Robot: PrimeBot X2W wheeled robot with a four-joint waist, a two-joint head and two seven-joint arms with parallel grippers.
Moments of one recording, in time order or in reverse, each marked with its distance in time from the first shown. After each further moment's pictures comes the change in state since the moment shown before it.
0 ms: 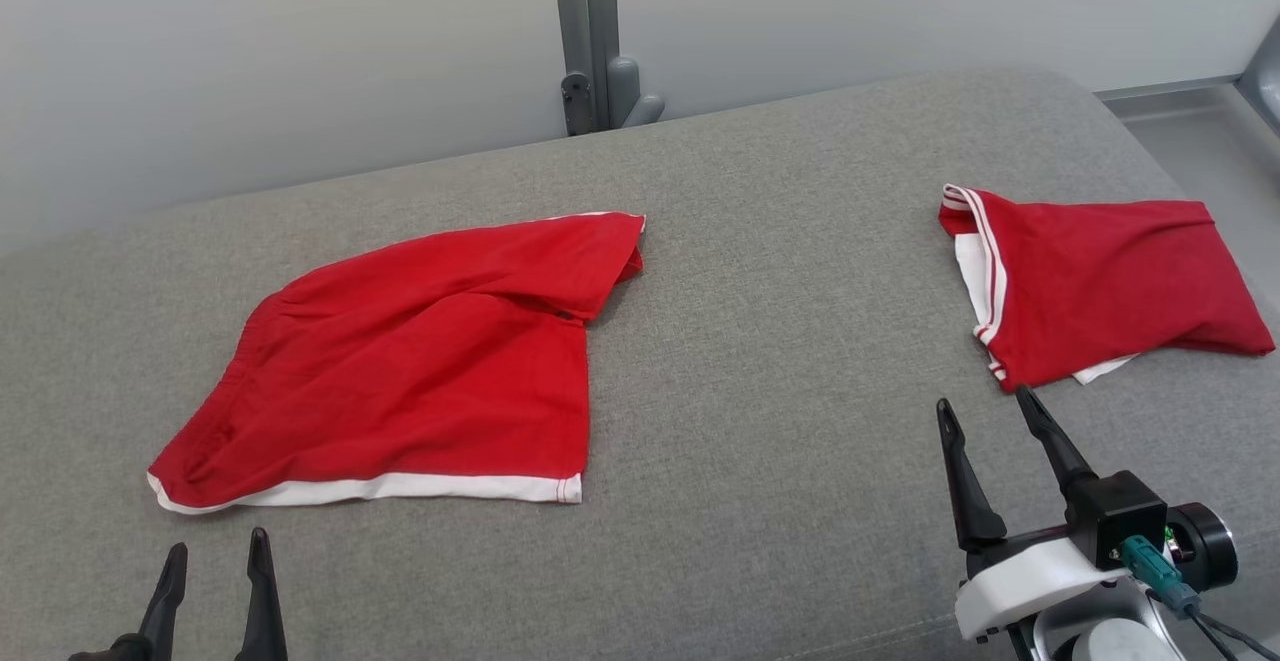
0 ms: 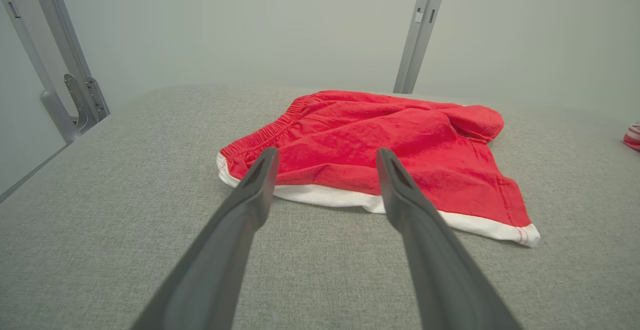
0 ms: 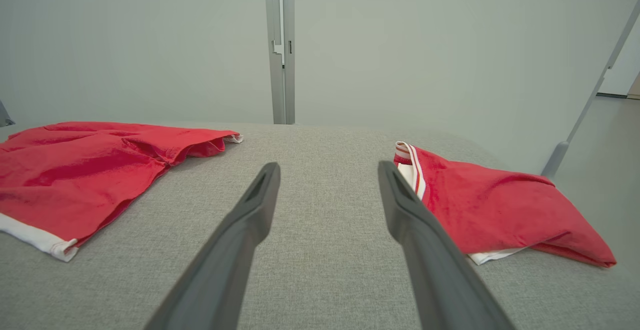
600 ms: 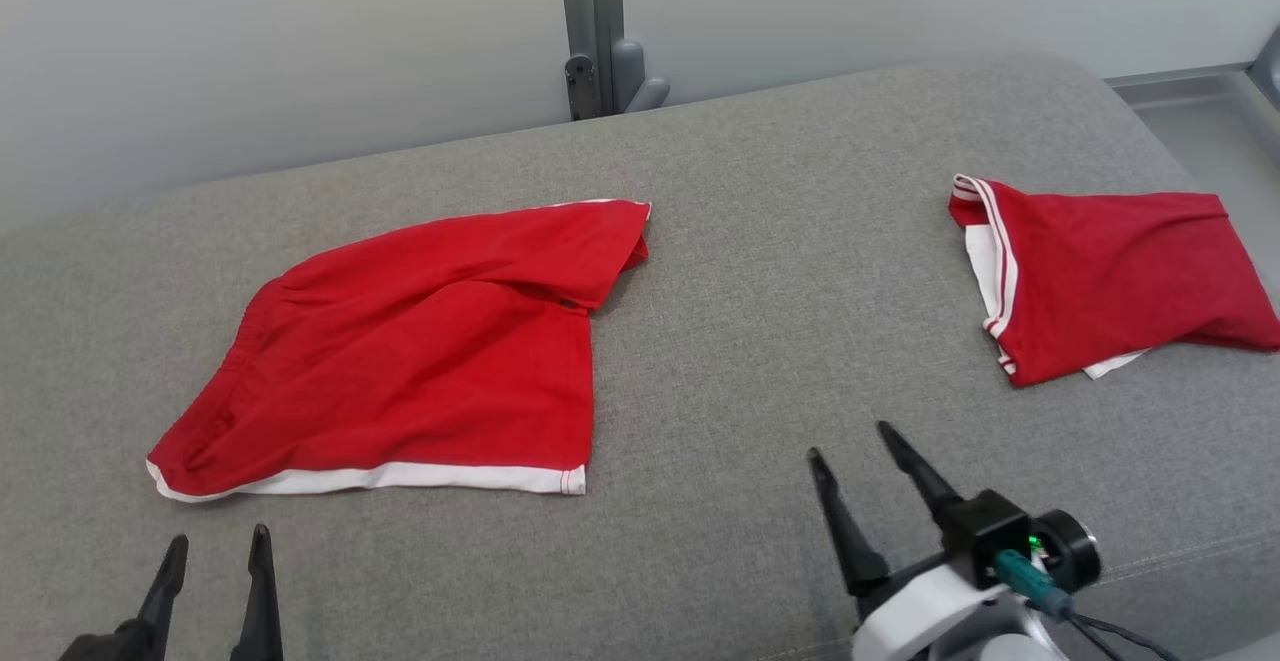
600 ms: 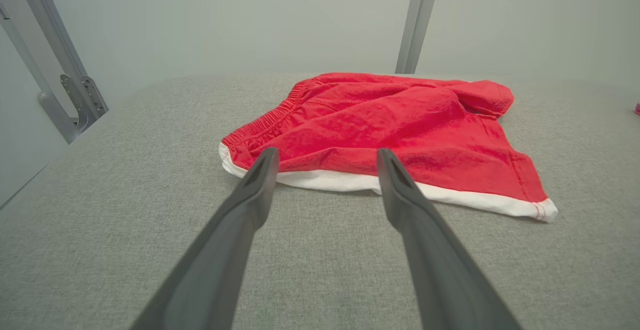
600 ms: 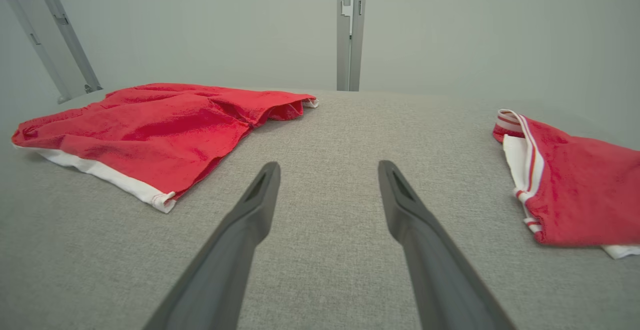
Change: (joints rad) left arm -0.004 0.026 -0.013 0.030 0.024 -0.007 0.000; right arm -0.024 0.004 0.166 0.090 0.052 0.000 0.000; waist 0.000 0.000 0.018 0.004
